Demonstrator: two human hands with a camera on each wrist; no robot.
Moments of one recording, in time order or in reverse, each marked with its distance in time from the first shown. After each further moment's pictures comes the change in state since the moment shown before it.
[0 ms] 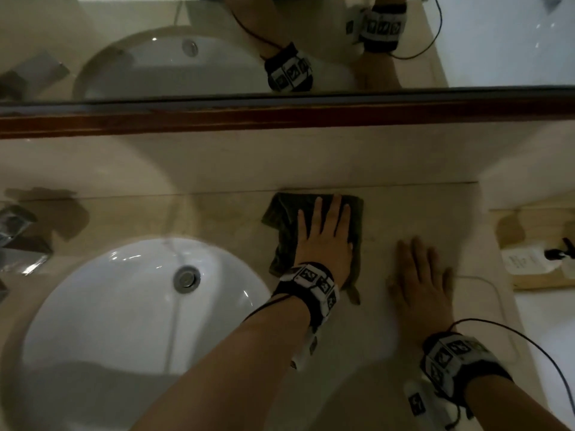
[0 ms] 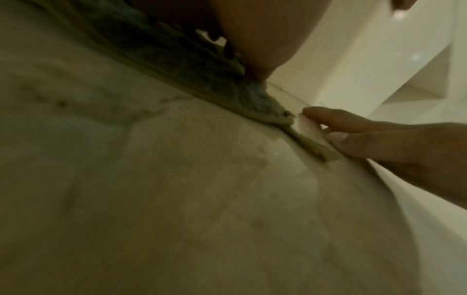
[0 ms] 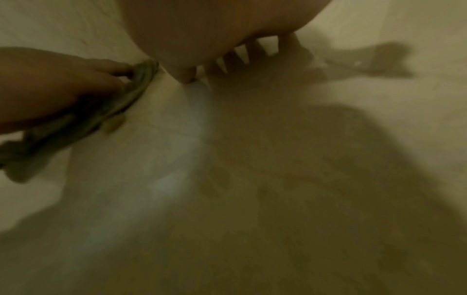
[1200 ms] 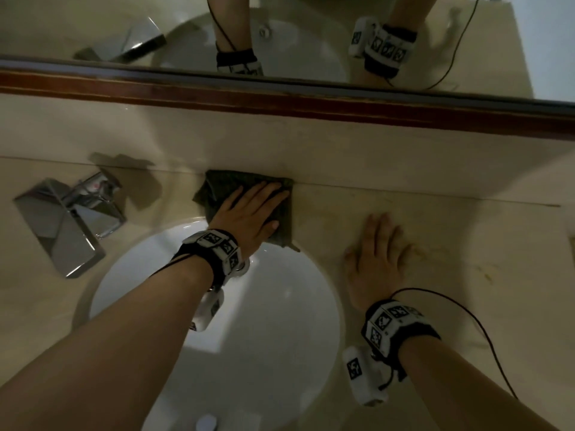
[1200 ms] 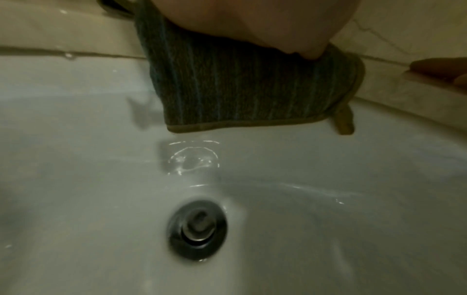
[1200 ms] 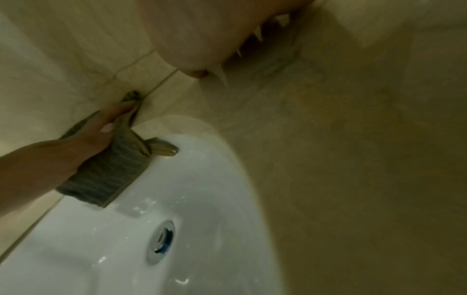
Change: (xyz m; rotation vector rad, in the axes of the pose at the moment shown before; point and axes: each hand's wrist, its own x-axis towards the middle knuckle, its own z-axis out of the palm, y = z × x) left_hand -0.069 -0.258 -0.020 0.142 0.092 0.013; right_hand 0.033 -0.184 0.049 -0.006 0.134 -0.062
